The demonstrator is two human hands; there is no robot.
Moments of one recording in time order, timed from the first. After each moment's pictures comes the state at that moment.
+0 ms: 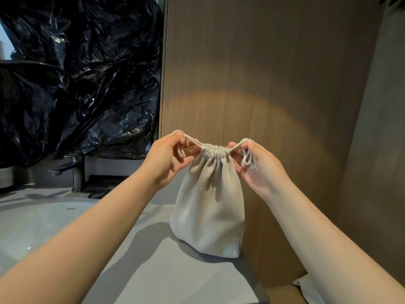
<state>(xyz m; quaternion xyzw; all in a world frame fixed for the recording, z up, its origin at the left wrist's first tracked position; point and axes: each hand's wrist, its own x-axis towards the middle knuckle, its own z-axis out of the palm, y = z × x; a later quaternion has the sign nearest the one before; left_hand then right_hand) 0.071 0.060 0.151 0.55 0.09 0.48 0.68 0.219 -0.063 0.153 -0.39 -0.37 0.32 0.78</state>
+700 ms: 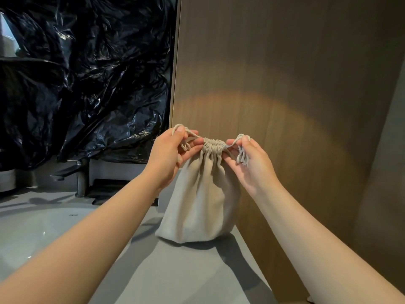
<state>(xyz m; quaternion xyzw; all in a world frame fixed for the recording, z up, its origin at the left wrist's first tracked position) 0.076 0.105 0.162 0.53 0.09 0.55 0.64 0.214 0.018 0.158 -0.33 -0.40 0.31 0.80</state>
